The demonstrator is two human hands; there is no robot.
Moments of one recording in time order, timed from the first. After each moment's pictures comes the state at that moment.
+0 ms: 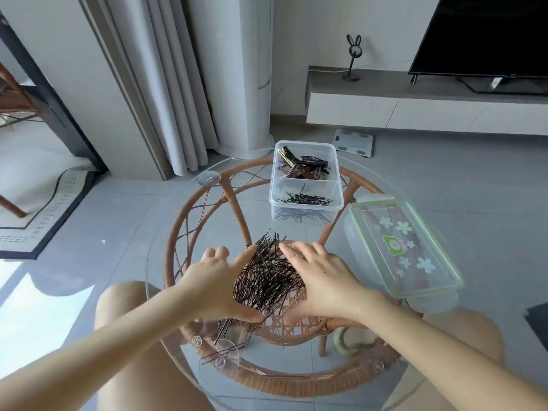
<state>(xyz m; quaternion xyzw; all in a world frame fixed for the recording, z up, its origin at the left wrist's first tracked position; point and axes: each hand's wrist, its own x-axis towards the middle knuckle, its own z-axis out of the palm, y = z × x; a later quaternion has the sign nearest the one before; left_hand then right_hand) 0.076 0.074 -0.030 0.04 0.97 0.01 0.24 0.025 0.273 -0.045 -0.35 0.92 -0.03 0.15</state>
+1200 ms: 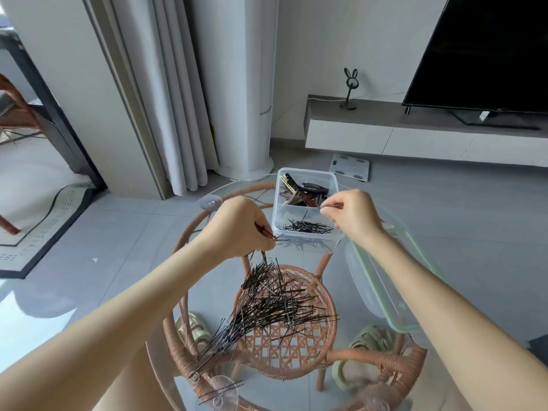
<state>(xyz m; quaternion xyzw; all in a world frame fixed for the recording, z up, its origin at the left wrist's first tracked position) 0.007 0.084 0.052 0.00 0.96 0.27 0.01 -0.088 0.278 0.013 -0.15 0.93 -0.34 -0.06</state>
